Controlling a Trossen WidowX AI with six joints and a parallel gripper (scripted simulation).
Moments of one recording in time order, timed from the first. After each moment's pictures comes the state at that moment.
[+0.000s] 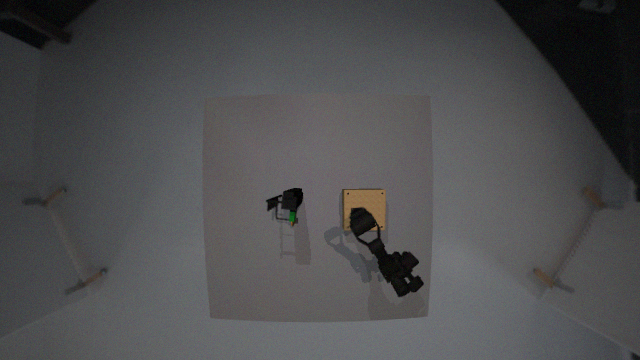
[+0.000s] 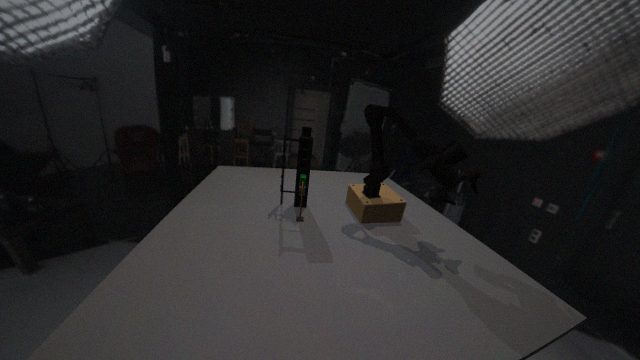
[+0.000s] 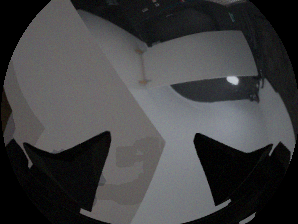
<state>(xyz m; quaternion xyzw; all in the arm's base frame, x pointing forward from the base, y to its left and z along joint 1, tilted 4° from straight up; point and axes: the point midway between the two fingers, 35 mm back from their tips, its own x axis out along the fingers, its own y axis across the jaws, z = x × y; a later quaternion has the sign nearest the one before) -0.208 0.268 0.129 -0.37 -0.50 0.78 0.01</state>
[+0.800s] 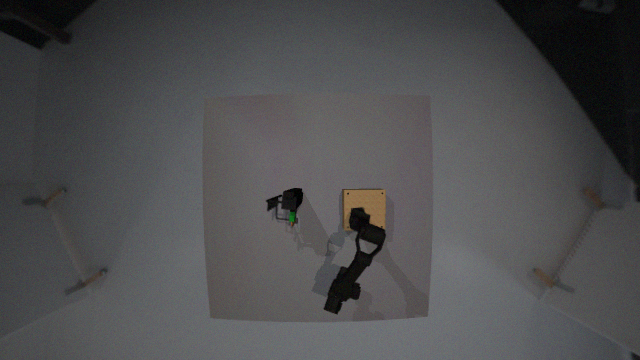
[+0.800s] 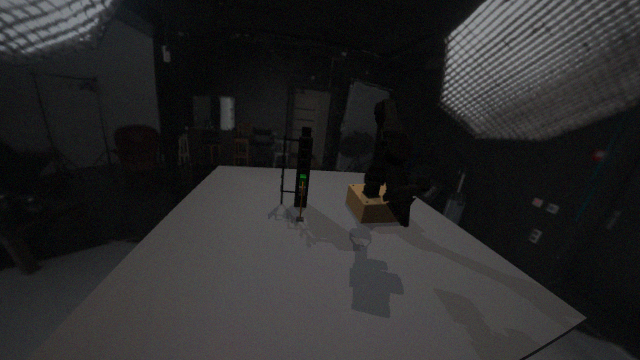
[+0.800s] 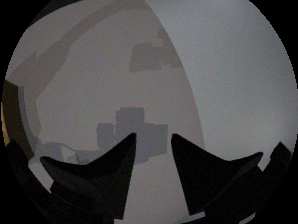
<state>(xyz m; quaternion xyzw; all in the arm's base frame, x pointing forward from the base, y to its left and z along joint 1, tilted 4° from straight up) 0.119 0.325 0.127 -0.60 -0.06 0.72 0.36</state>
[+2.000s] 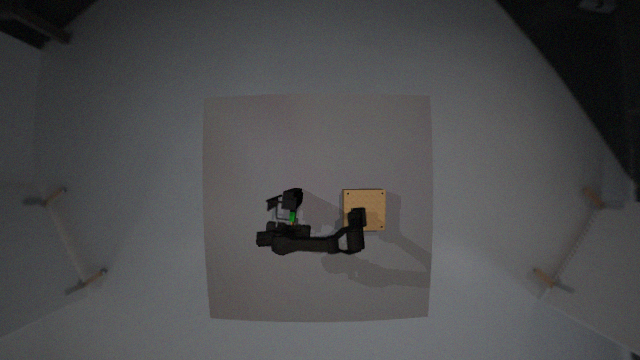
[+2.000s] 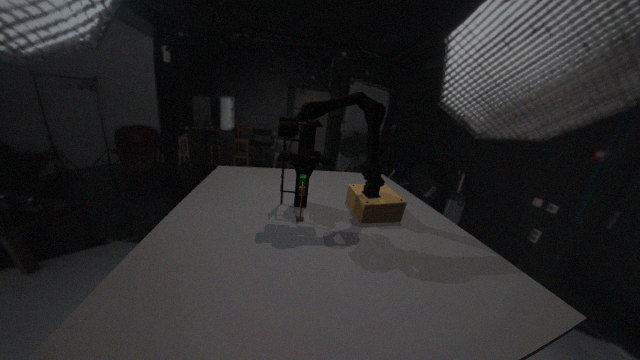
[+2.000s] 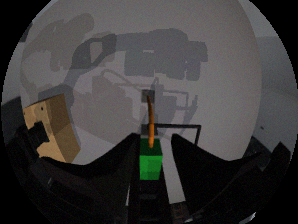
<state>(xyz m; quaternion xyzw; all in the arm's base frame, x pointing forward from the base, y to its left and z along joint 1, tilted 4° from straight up) 0.319 0.007 0.137 -0.46 0.51 0.44 0.58</state>
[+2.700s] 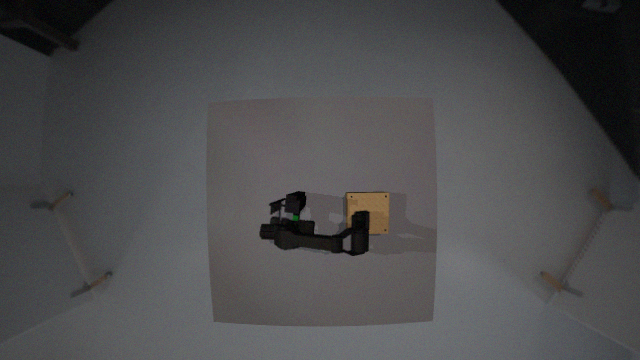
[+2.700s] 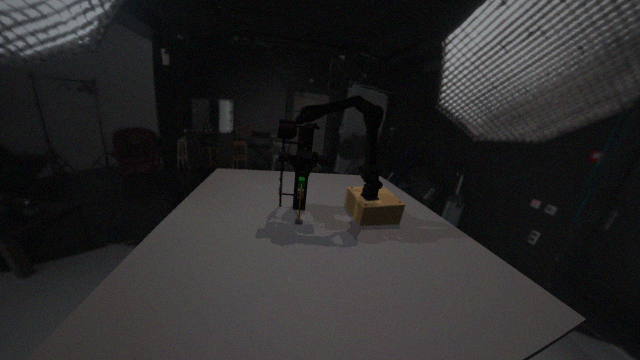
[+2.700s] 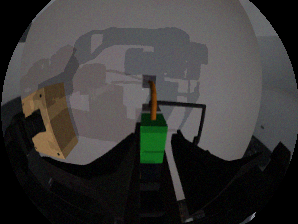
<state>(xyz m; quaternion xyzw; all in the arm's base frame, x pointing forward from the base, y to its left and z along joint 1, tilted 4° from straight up) 0.311 -0.027 0.135 -0.46 0.52 0.43 0.58</state>
